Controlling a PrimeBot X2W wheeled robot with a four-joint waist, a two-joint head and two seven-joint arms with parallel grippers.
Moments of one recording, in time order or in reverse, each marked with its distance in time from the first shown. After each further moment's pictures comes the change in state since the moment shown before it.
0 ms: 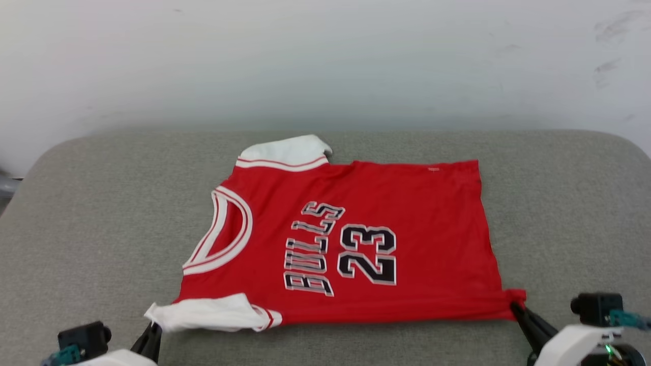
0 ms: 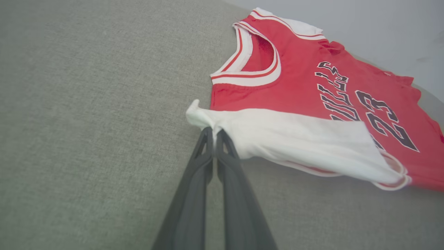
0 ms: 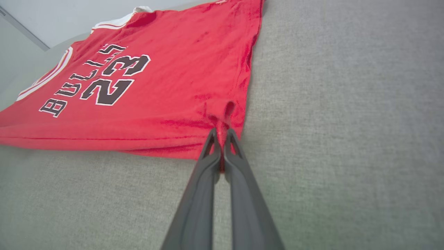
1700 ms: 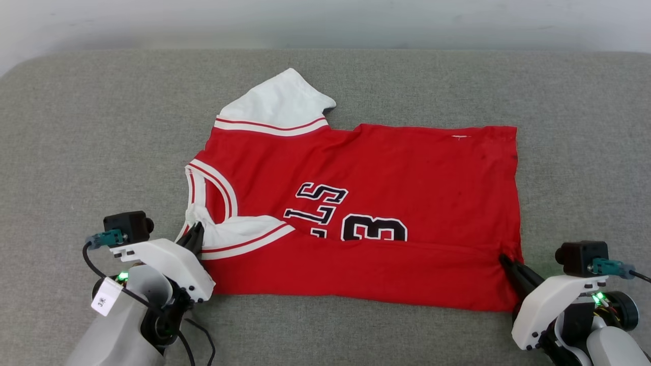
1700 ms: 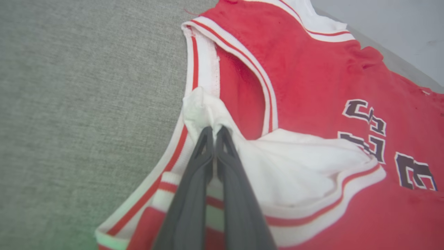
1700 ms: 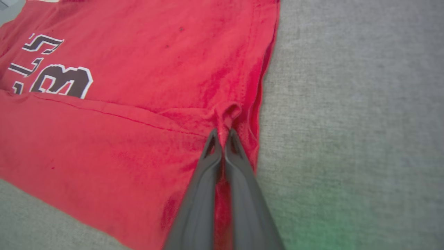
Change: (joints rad) left arm -0.438 -0.106 -0.103 0.319 -0.015 -0.148 0.085; right arm -0.003 0.162 -0.249 -0.193 -0.303 -0.001 0.224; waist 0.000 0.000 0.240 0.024
